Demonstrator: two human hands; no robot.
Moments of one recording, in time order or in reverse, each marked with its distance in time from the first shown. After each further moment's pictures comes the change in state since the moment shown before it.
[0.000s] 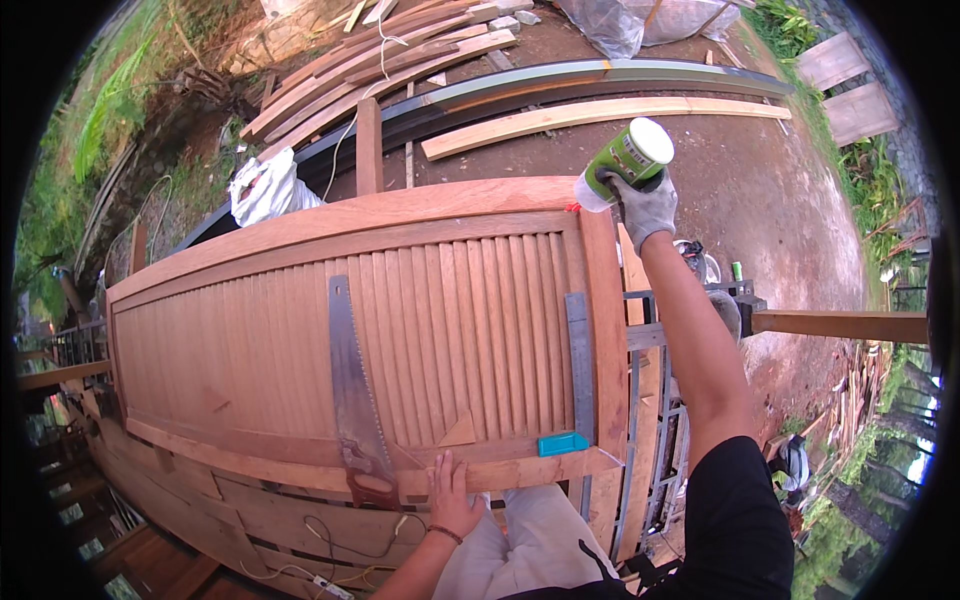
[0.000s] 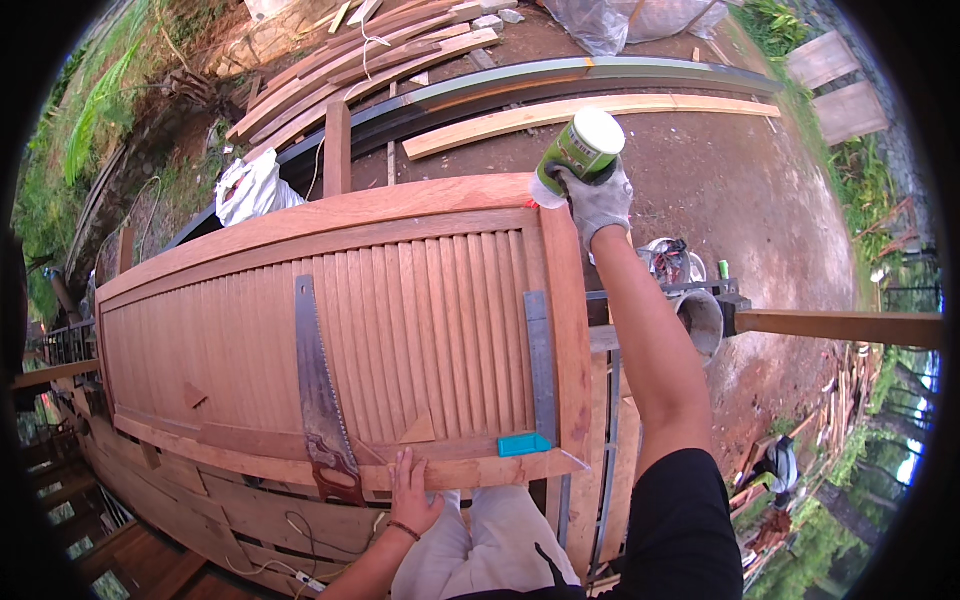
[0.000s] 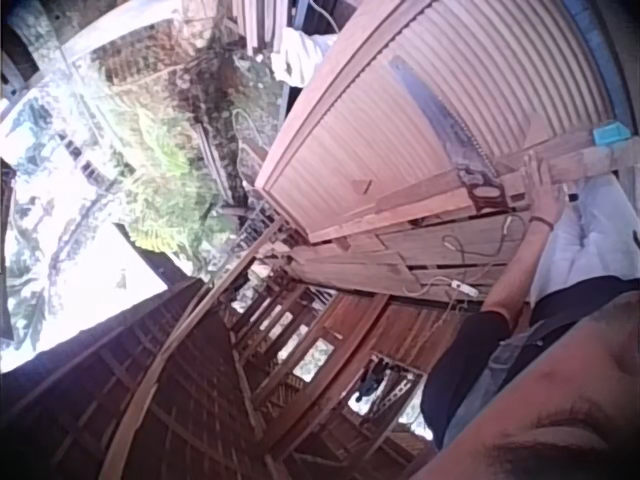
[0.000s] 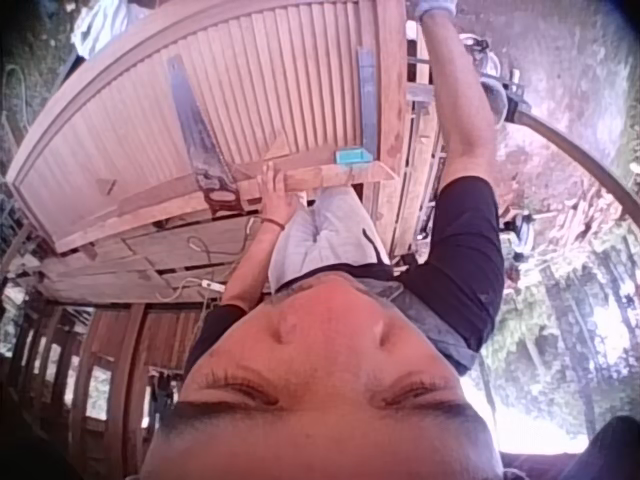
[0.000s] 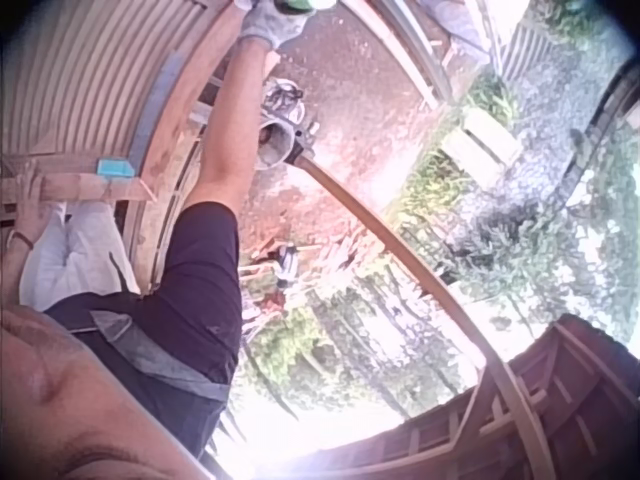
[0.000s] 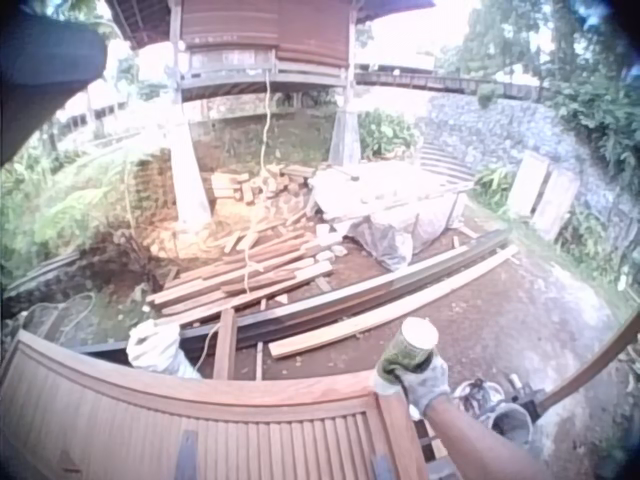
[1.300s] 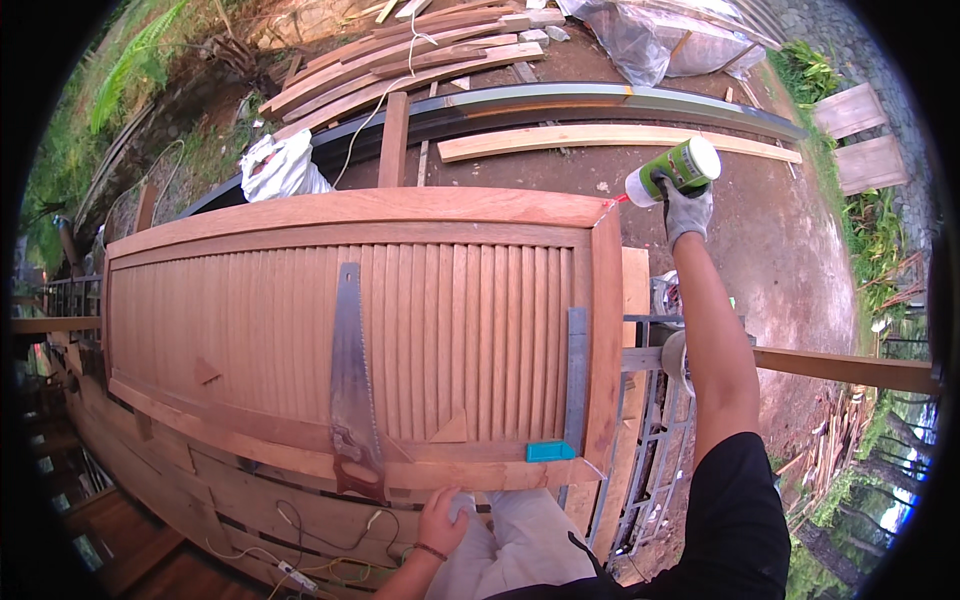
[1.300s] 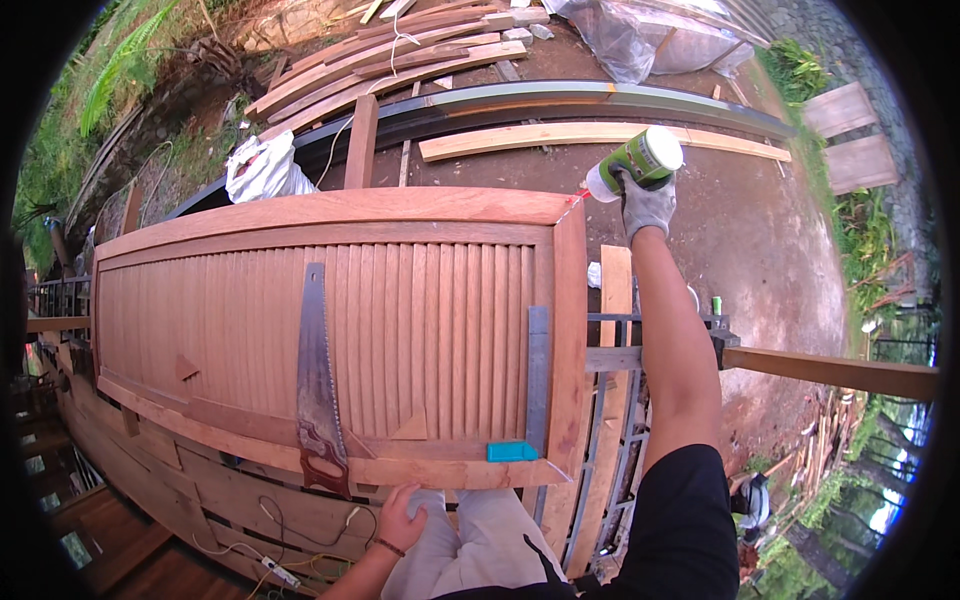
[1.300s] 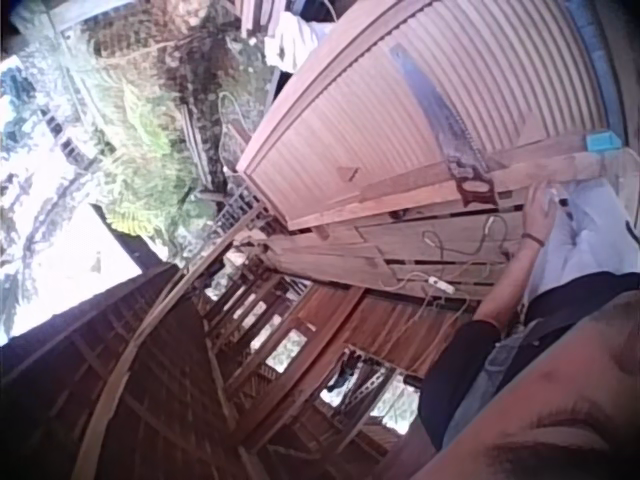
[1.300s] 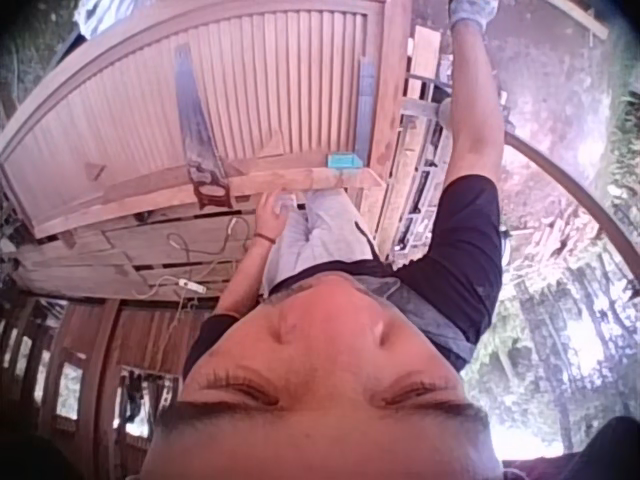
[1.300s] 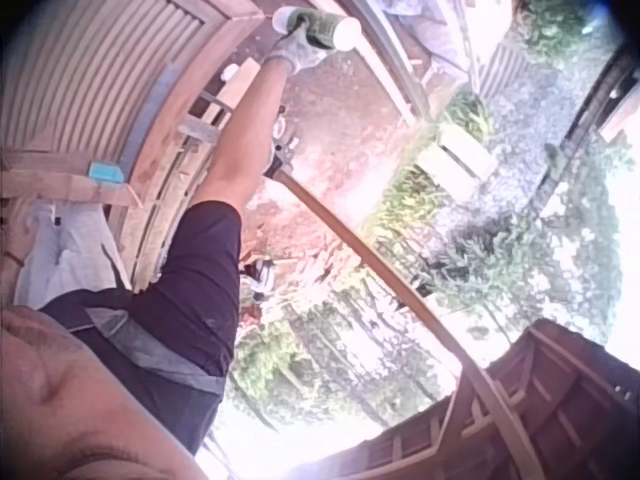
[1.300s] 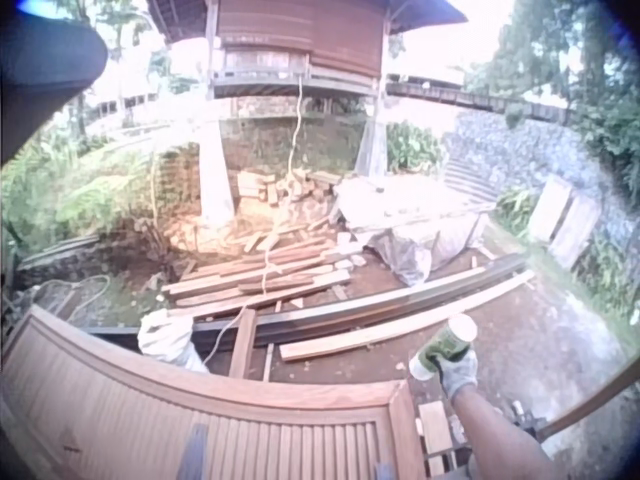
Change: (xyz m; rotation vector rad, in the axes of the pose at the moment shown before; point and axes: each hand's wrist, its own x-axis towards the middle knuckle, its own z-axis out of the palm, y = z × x) left_hand -0.041 0.015 0.000 -0.339 0.177 -0.082; right_hand 0.062 0.028 -0.006 0.154 0.136 0.022
